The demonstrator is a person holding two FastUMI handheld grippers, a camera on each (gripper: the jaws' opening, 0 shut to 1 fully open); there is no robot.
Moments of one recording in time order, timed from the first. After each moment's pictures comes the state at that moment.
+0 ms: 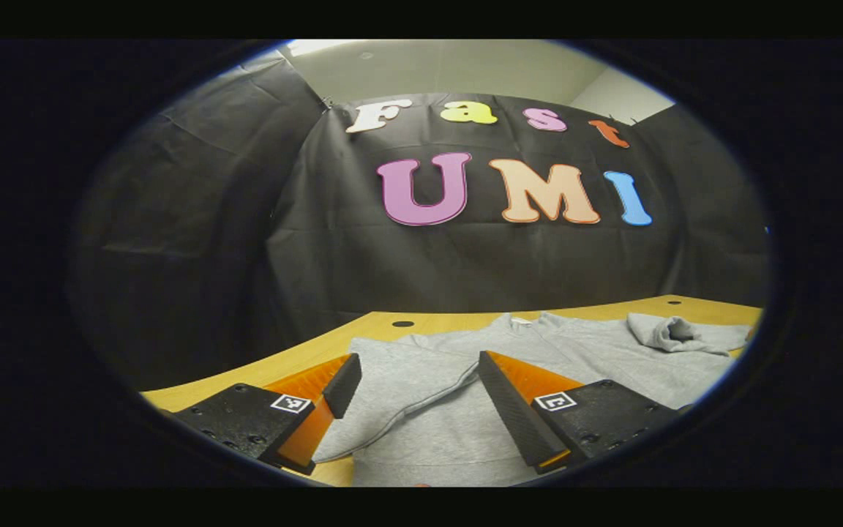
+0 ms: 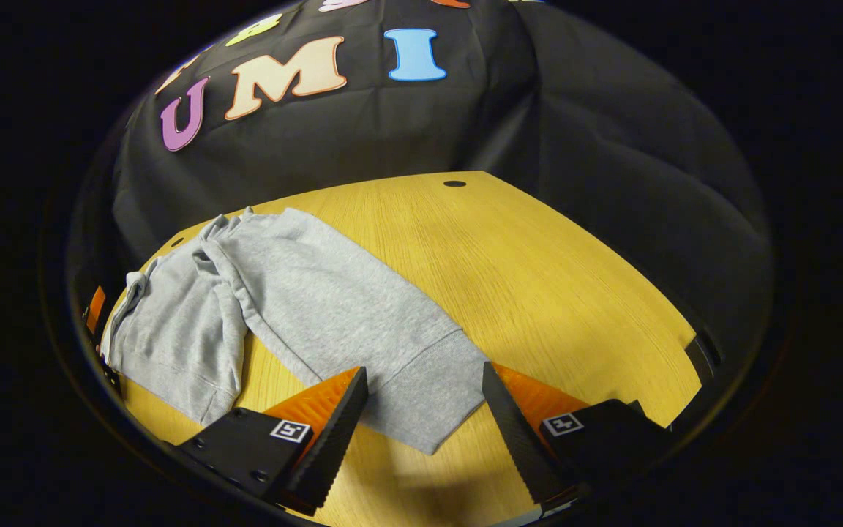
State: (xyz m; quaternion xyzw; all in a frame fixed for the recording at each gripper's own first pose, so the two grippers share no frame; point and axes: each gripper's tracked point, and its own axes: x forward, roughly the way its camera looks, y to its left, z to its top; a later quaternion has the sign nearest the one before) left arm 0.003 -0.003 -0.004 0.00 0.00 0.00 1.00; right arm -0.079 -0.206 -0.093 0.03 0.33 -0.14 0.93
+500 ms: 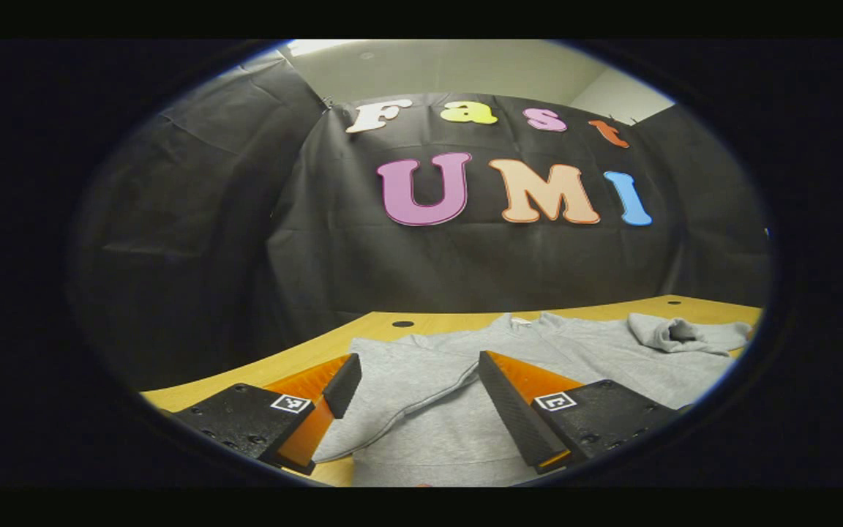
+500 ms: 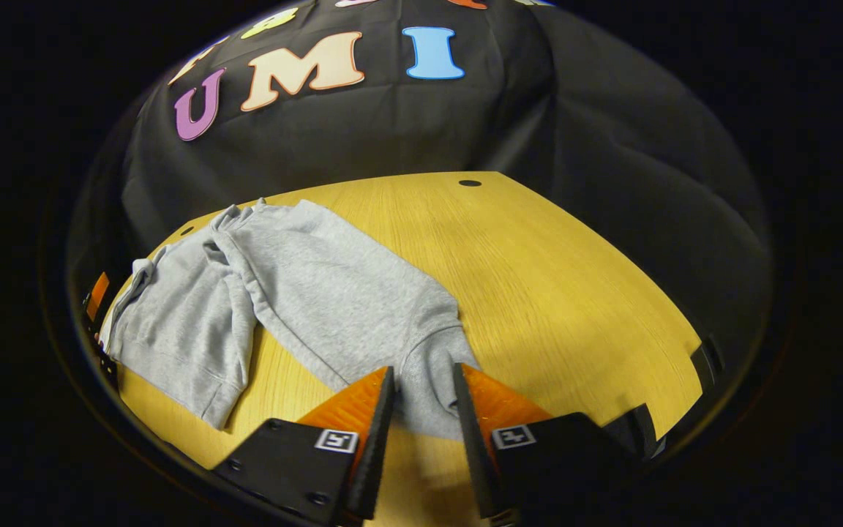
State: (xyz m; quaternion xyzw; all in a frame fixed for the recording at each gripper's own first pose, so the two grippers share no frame) left arm 0.004 -0.003 -0.005 0.00 0.00 0.00 1.00; right arm -0.075 -0.190 -0.092 0.02 0.34 -0.12 0.93
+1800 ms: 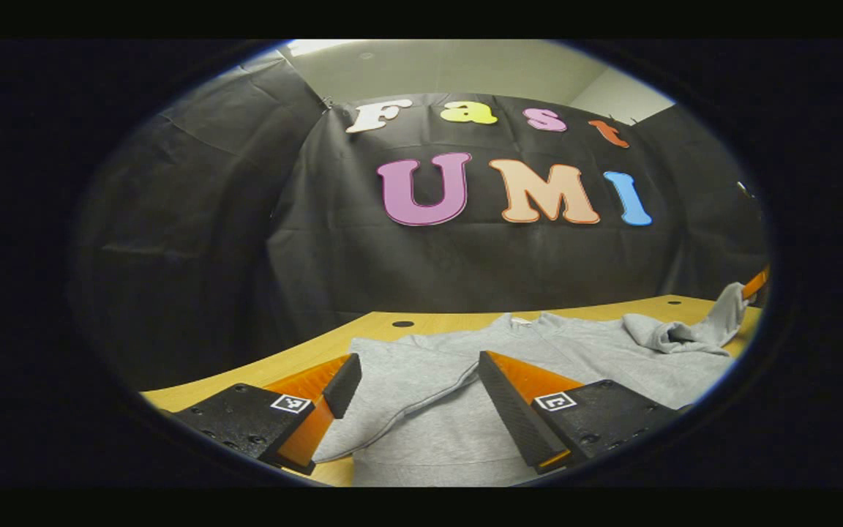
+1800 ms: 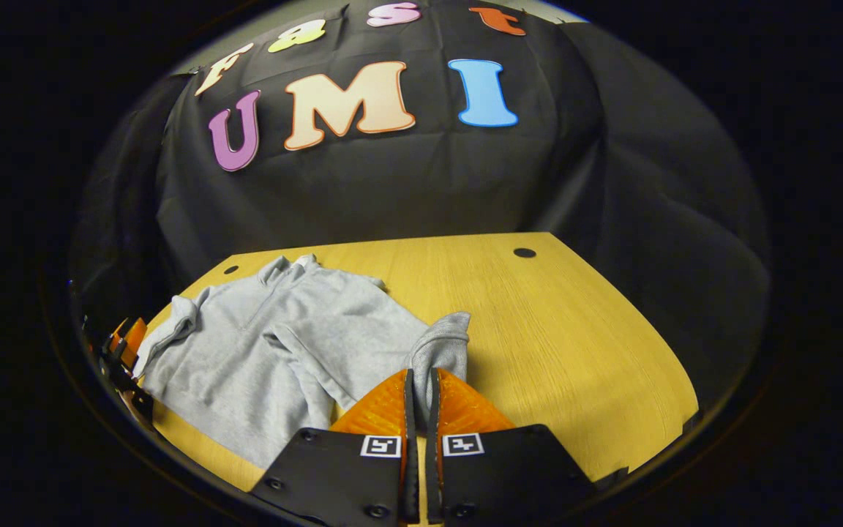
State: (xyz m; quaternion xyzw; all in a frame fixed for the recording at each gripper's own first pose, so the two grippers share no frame) left arm 0.004 -0.003 -0.005 0.00 0.00 0.00 1.00; right arm 0.034 -0.126 0.018 0.01 0.26 -0.02 0.97
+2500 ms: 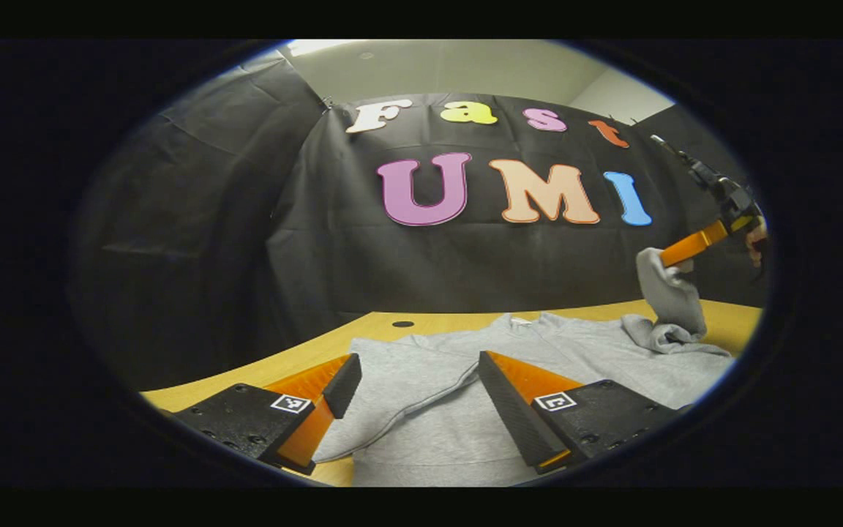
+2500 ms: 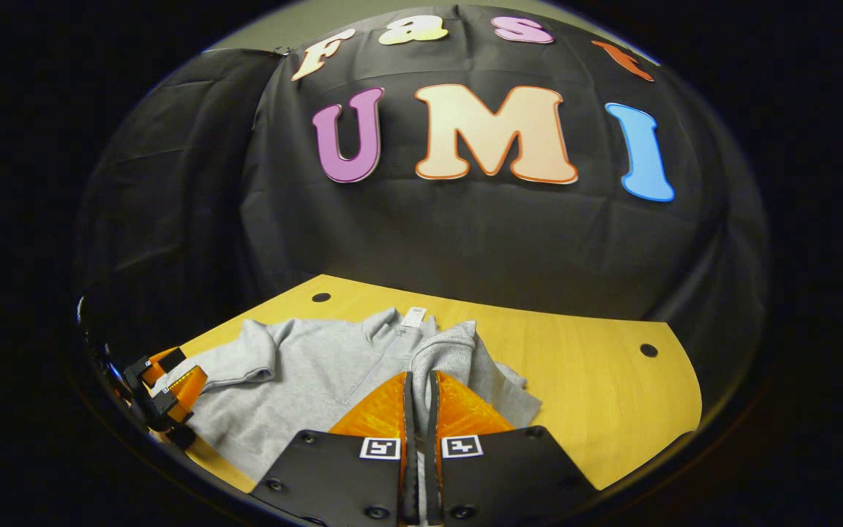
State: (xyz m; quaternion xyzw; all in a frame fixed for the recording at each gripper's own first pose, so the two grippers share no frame) left arm 0.005 -0.003 -0.005 0.00 0.00 0.00 1.00; right arm 0.148 0.090 0.069 -0.05 0.20 0.16 0.96
